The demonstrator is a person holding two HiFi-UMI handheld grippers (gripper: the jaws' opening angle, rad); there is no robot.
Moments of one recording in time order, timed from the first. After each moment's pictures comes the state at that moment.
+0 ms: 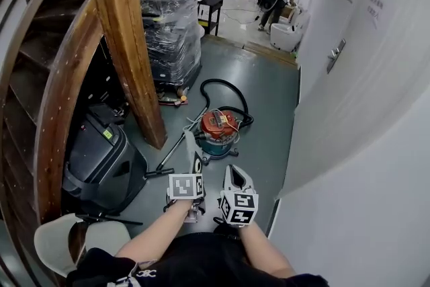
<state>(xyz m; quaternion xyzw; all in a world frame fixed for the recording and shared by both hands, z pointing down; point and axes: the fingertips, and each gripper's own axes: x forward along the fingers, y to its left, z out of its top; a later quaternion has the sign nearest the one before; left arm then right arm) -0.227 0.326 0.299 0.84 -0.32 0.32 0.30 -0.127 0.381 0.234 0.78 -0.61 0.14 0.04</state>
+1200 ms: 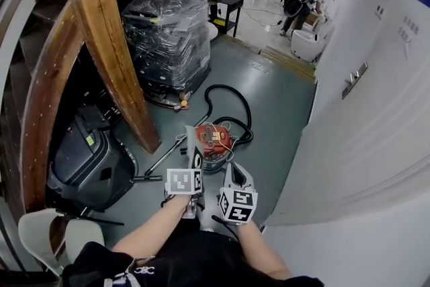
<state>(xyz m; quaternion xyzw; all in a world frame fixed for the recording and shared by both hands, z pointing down) -0.029 0.227 0.294 0.81 -0.37 0.30 0.32 0.084 0.271 0.244 0.75 -0.65 0.16 0.05</state>
